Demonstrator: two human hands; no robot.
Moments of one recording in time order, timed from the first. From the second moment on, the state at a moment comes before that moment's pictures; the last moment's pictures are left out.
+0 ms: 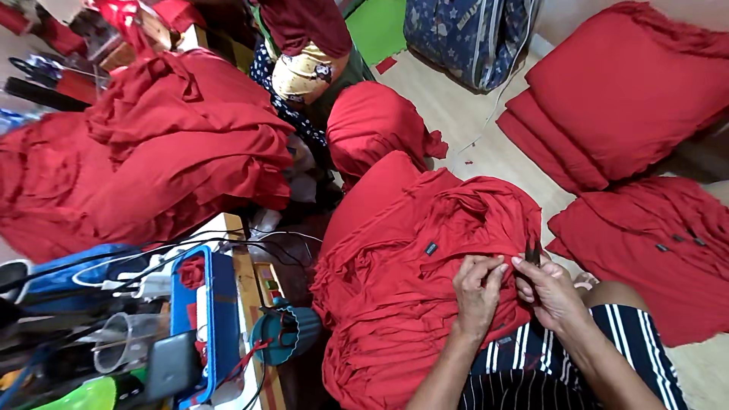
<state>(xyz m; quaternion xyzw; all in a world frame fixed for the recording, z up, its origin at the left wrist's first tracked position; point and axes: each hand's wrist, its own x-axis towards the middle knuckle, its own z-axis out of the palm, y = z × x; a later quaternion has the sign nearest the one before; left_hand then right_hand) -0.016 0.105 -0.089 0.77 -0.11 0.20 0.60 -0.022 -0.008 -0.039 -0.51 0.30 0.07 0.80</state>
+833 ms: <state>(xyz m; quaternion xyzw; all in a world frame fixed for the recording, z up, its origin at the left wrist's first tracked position) -0.028 0.102 -0.094 0.82 -0.11 0.17 0.53 -0.041 -0.032 -0.041 -0.94 -0.07 -0.06 0.33</state>
